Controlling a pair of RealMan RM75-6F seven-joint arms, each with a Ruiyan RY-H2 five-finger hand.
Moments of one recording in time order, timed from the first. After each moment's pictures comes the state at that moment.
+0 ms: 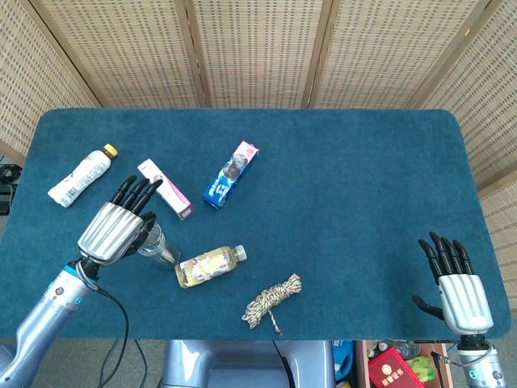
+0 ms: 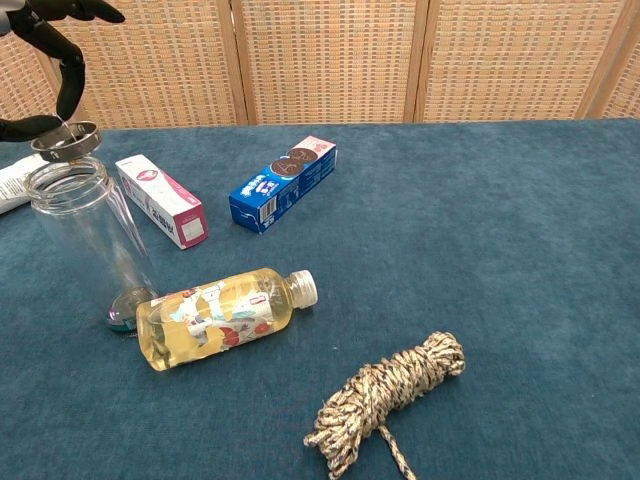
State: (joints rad) left arm -0.56 -1.02 -0.14 -2.01 1.35 1.14 0.55; right arm 0.06 -1.19 0.04 -1.66 -1.58 1.53 -0.15
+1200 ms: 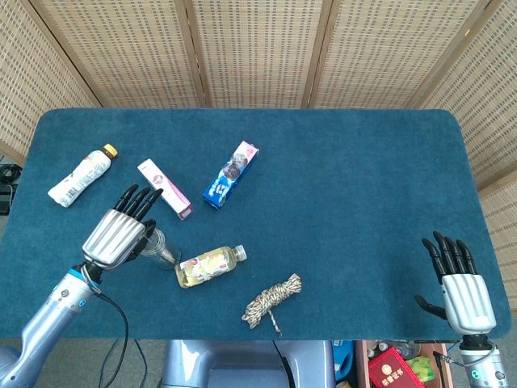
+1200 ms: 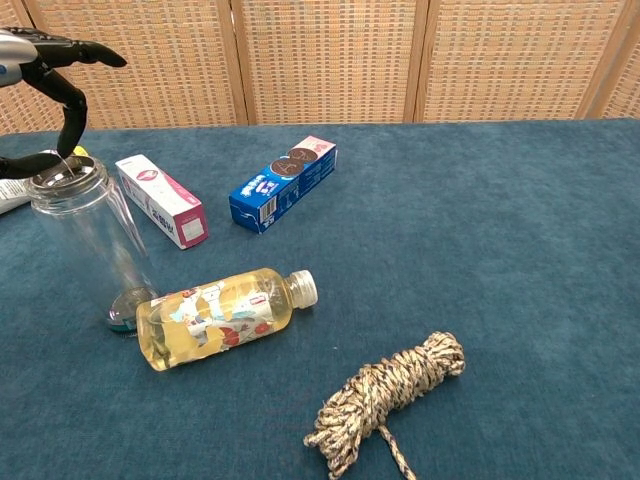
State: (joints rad) left arm -0.57 -1.05 -0.10 -1.97 1.33 1.12 0.58; right arm 0.06 -1.18 0.04 -1.66 -1.58 1.54 -0.13
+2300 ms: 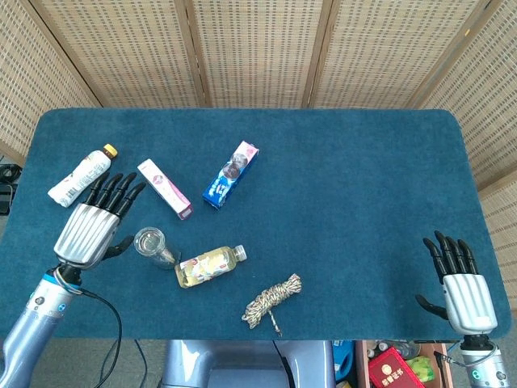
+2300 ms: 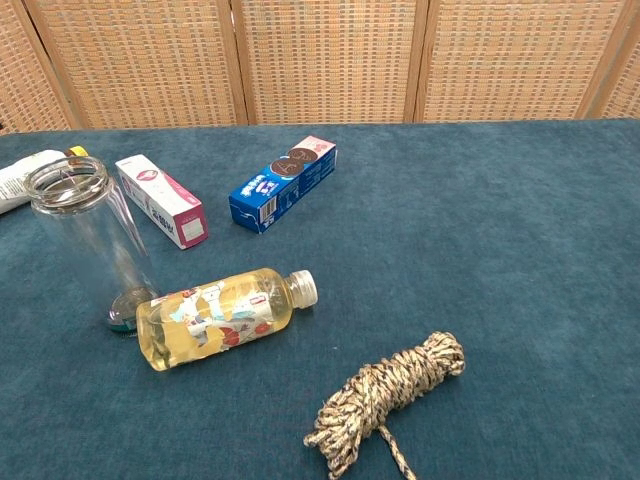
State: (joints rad) left arm -0.47 -1.03 -0.11 -2.02 1.40 1.34 0.51; right arm 0.05 -1.18 0.04 -1.66 -1.58 1.54 -0.14
